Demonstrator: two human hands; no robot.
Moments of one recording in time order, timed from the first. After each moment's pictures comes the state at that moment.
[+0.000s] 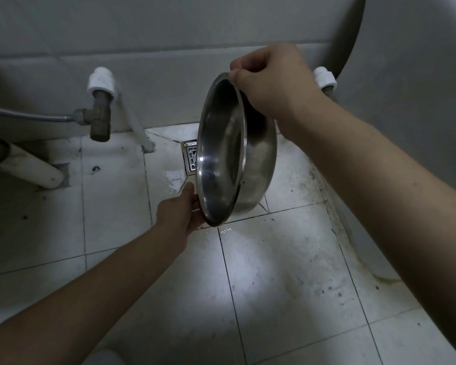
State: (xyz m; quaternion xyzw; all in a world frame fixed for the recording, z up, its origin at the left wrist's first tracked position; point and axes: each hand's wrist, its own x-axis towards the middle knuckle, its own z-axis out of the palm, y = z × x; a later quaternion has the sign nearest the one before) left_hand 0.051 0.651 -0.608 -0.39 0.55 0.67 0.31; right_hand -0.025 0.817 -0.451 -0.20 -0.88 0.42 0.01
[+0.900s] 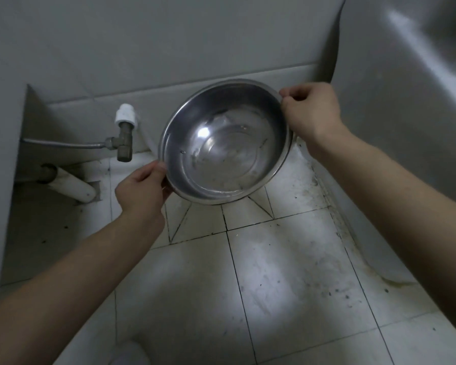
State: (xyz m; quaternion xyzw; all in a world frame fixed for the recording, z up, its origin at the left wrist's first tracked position) left_hand 0.024 0.623 -0.521 -0.34 0.61 0.72 0.07; right_hand 0.001 0.877 -0.455 -0.32 -0.82 0.47 0.08
